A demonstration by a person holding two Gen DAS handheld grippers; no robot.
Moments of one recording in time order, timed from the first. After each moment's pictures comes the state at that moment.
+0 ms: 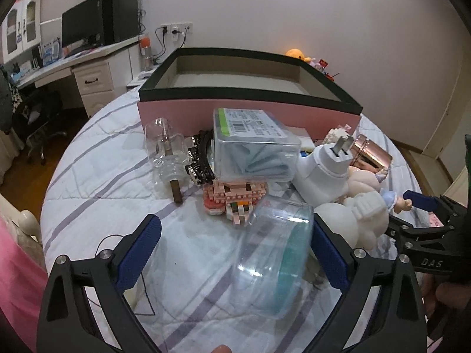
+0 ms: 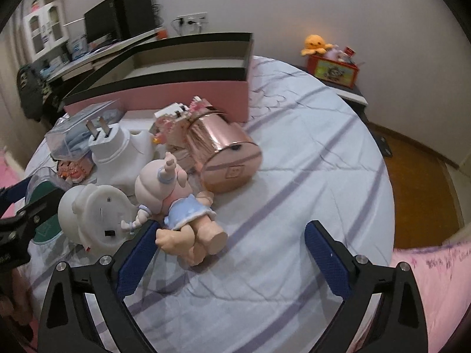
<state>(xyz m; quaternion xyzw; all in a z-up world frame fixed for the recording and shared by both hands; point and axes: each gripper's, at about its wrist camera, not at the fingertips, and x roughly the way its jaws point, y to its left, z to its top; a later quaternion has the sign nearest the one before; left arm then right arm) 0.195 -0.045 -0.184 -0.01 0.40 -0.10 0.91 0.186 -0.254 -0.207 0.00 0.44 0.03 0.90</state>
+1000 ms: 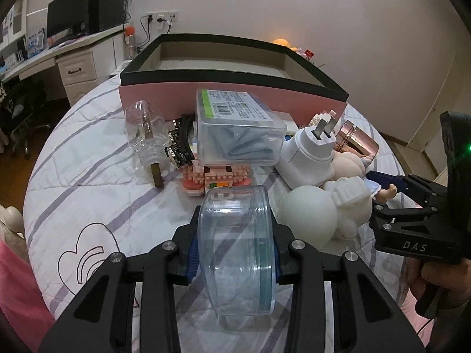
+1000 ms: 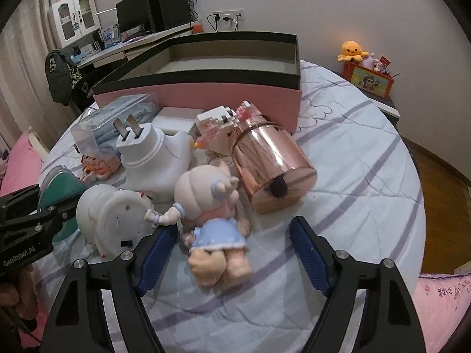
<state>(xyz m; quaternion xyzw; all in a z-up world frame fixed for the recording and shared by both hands) 0.194 -0.042 -0.189 -0.03 0.42 -0.15 0.89 0.200 -0.236 -0.207 -0.01 0.44 0.11 0.89</state>
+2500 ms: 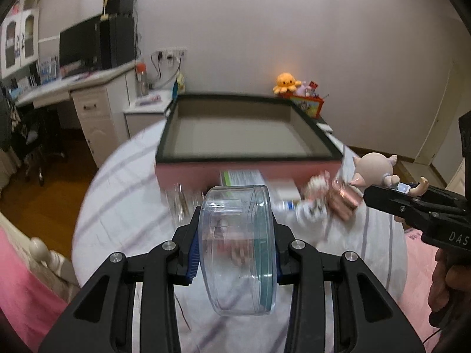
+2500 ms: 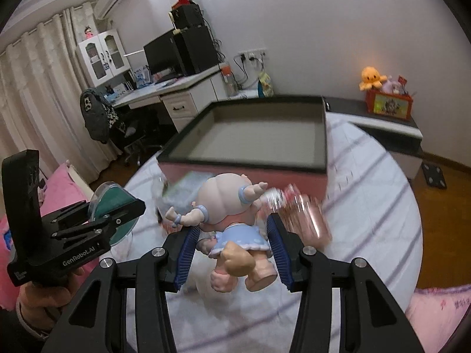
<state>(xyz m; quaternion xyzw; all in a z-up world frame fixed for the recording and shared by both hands) 0.201 -0.025 -0.112 -0.01 0.34 -0.12 0.93 0.190 -0.230 -0.121 0.06 0.35 0.18 0.92</state>
